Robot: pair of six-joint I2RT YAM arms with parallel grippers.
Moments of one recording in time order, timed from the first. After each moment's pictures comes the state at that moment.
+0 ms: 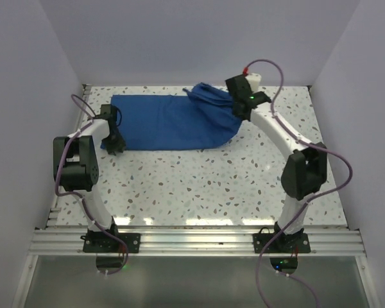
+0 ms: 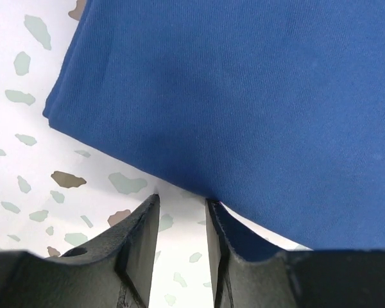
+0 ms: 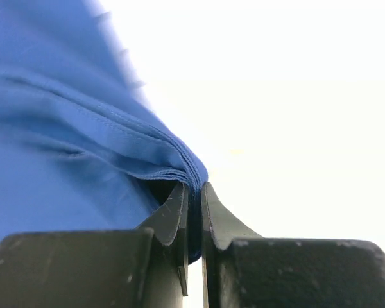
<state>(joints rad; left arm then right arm) 0.06 1.89 1.25 -0.60 -0.18 -0.46 0.52 1.94 1.80 -0.75 0.57 0.52</state>
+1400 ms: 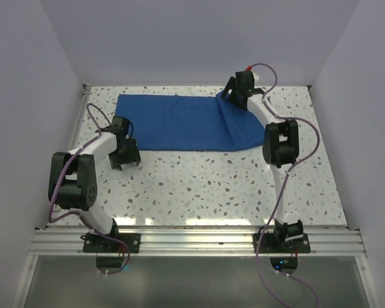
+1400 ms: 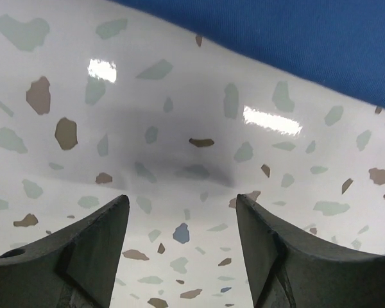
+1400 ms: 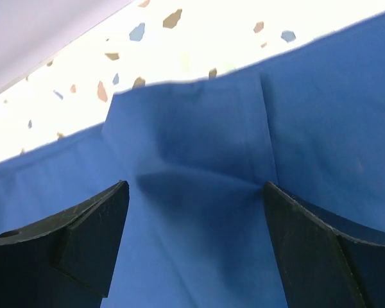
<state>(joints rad) -0.08 1.68 1.04 -0.65 -0.09 -0.41 0.22 2.39 2.08 -0.41 0.13 0.64</state>
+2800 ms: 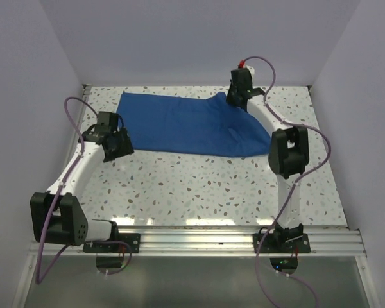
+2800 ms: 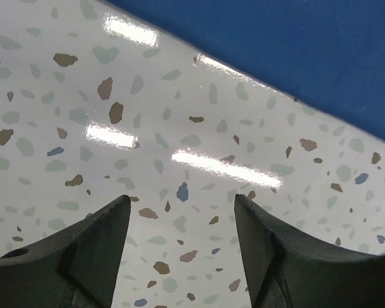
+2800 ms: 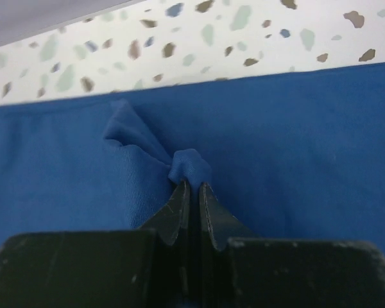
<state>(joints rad) -0.09 1.35 1.03 -0.74 -0.14 -0.42 0.28 2.25 1.98 -0.42 0.23 0.46</state>
